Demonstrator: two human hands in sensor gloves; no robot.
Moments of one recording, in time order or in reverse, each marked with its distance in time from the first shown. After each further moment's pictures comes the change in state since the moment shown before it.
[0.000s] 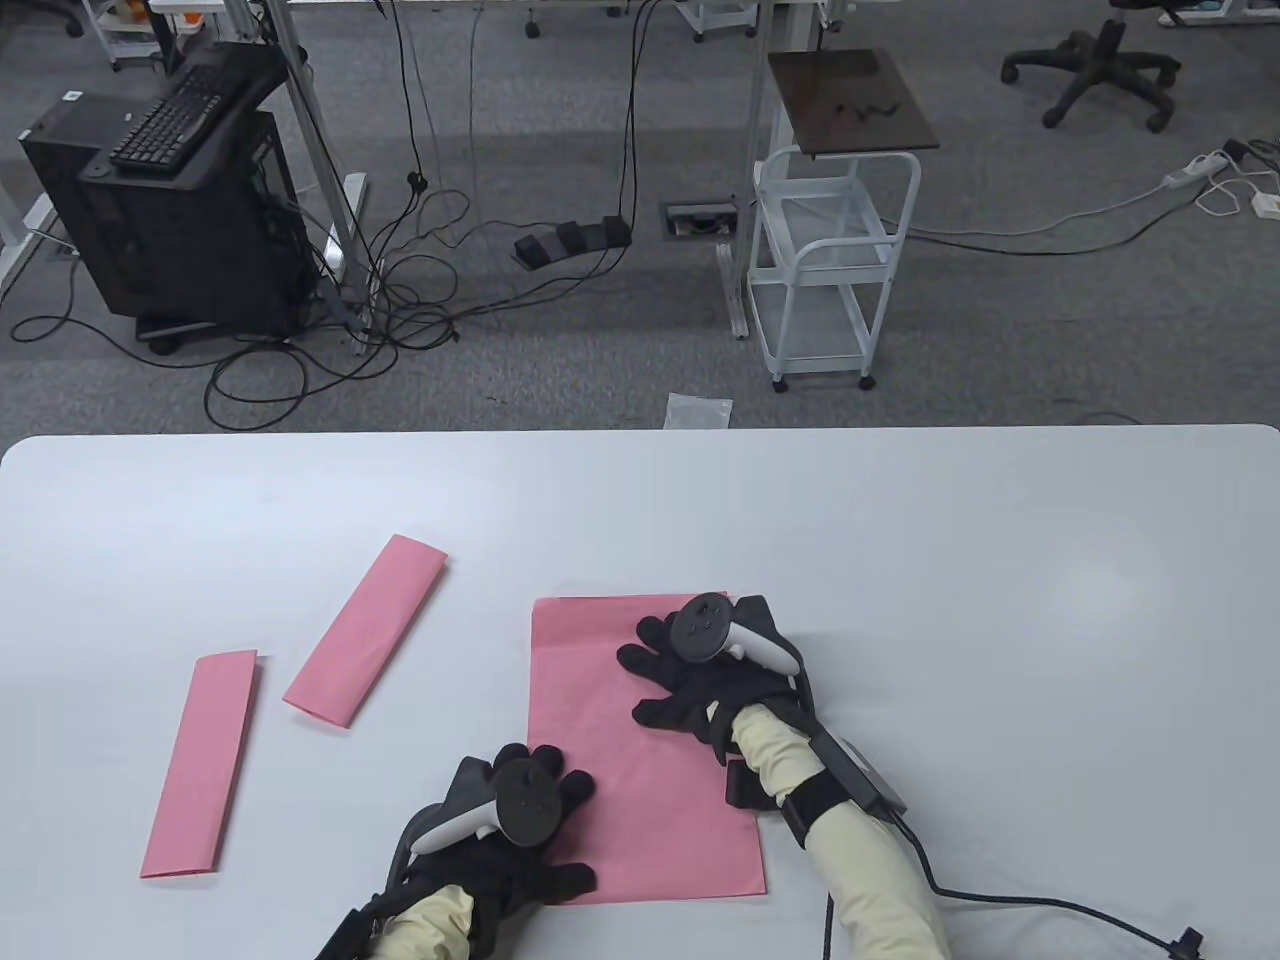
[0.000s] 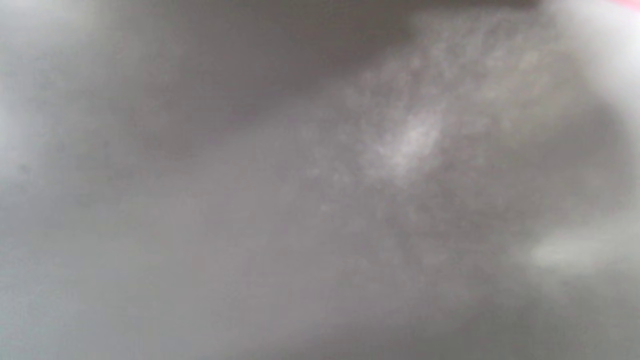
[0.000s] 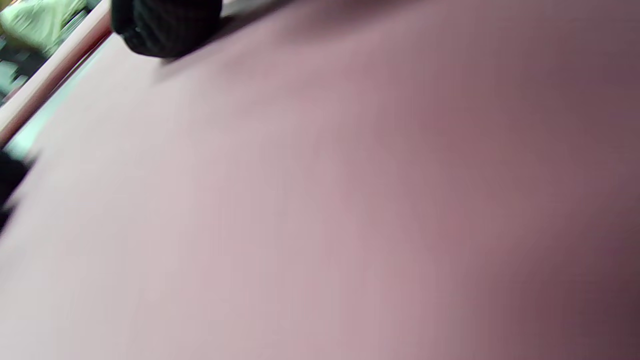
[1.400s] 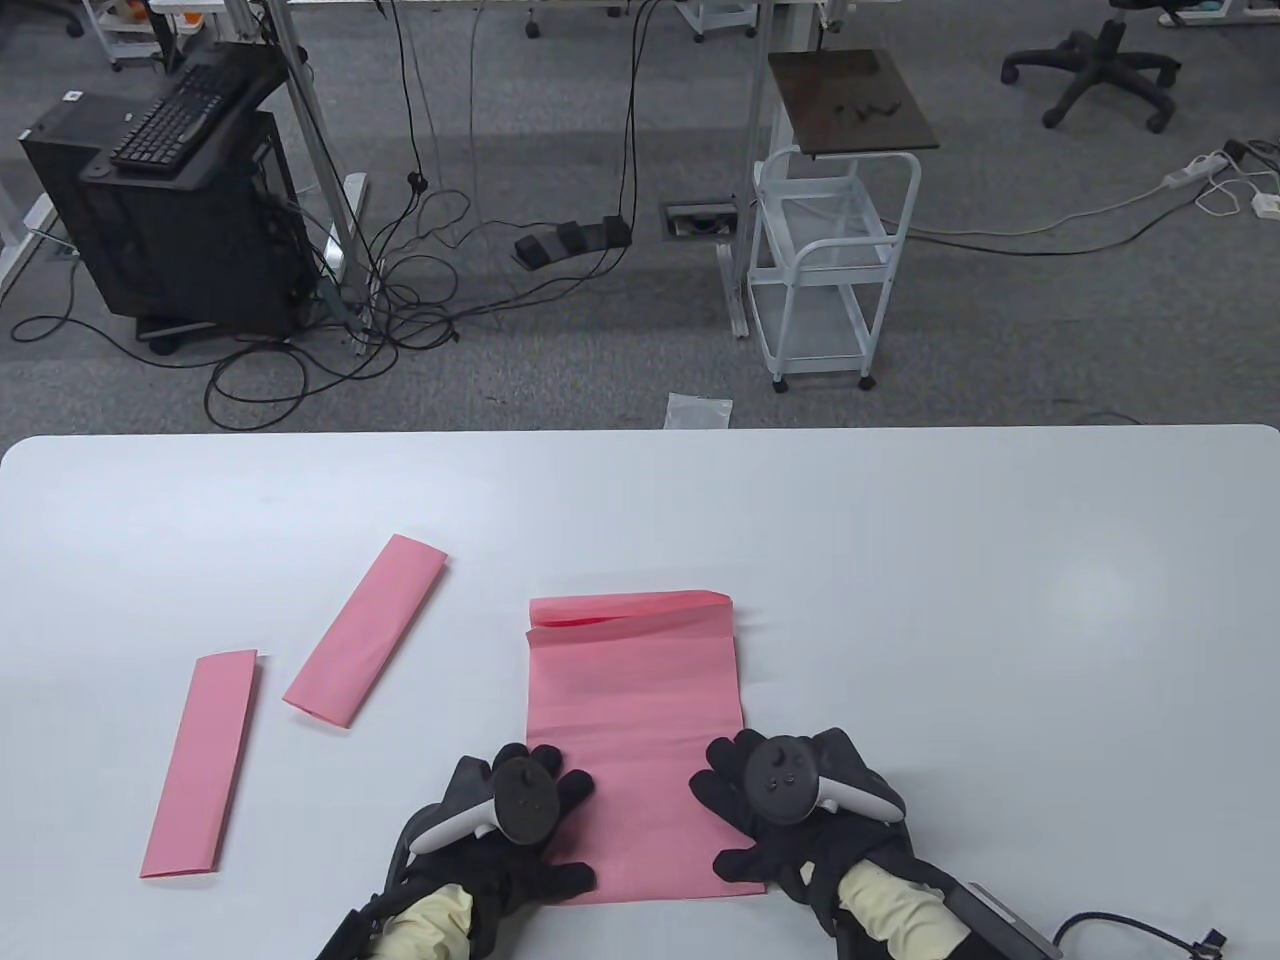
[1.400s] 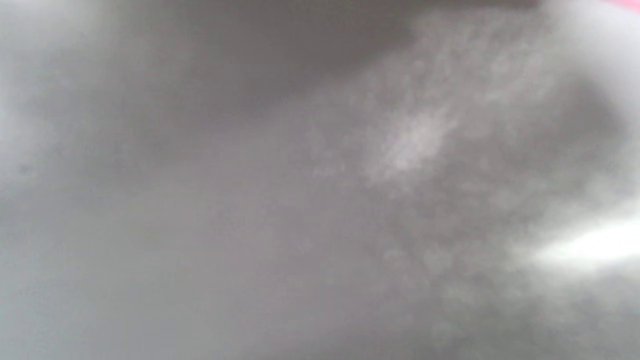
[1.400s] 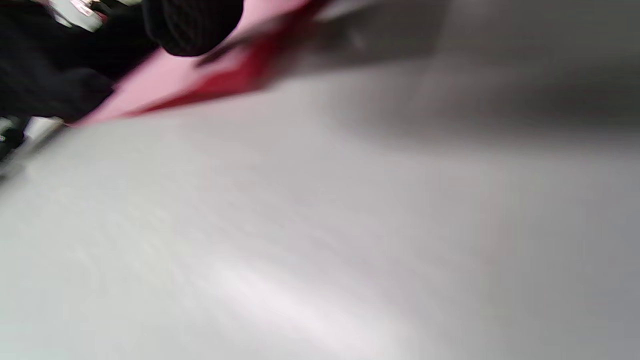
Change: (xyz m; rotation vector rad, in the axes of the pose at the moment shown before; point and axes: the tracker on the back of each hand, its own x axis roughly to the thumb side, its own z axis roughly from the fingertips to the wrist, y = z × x) left_hand -0.001 0.000 0.000 -0.003 0.006 0.010; right_hand -0.019 0.074 0.131 0.015 -0.259 0.171
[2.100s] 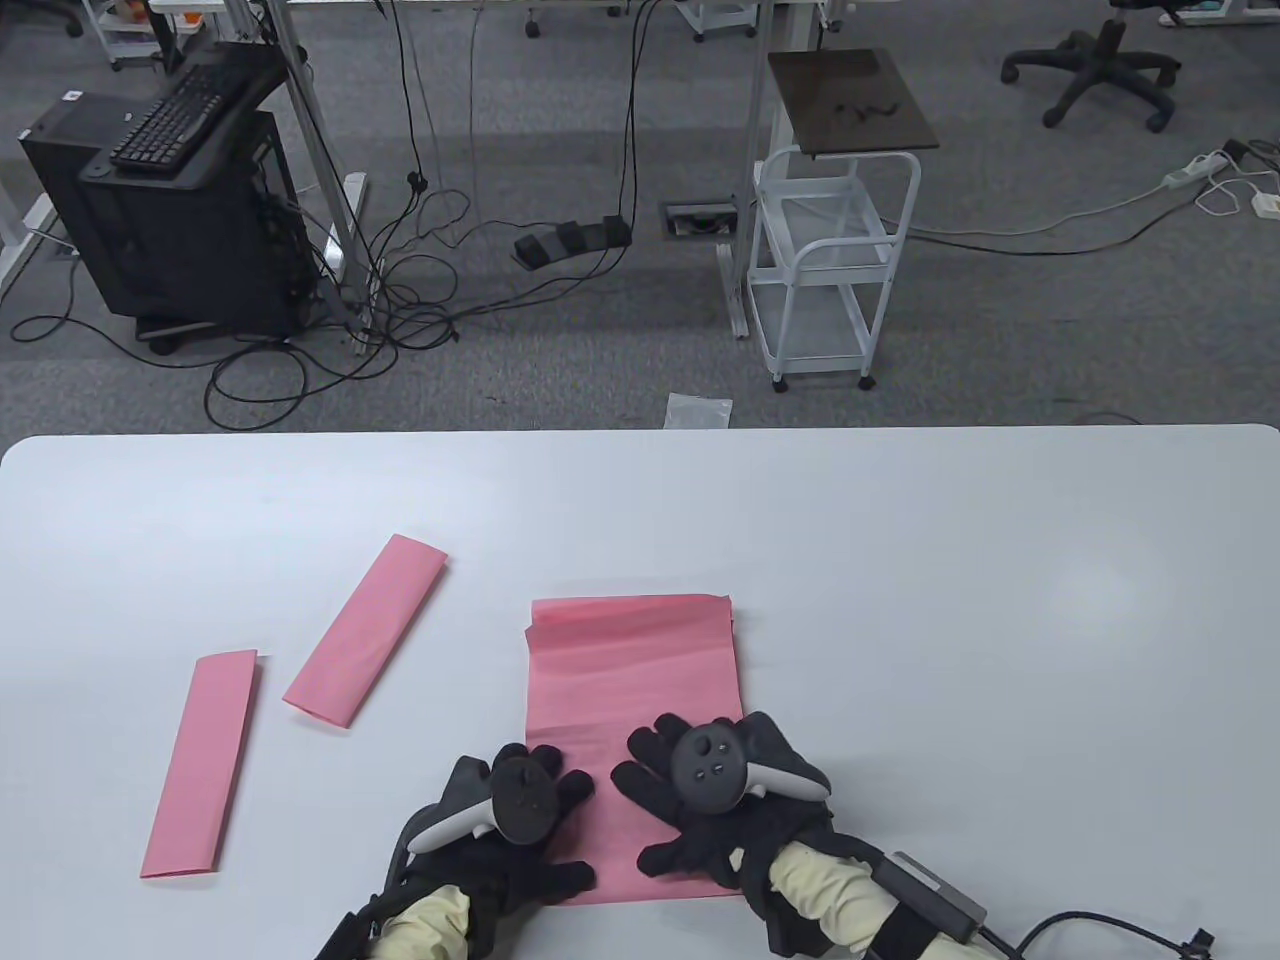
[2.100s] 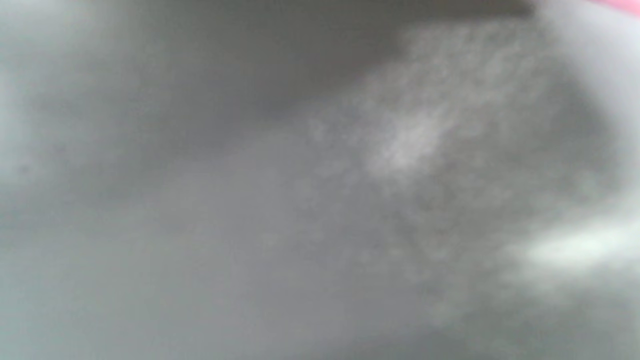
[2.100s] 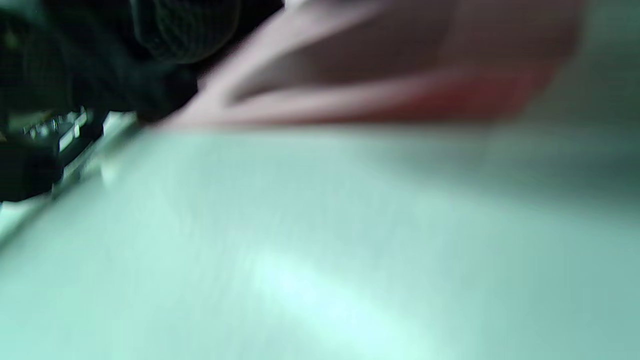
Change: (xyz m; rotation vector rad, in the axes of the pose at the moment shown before) left_hand 0.000 -0.001 0.001 0.002 -0.006 -0.008; right_hand 0.044 0.011 -0.032 0.092 -0.094 0.070
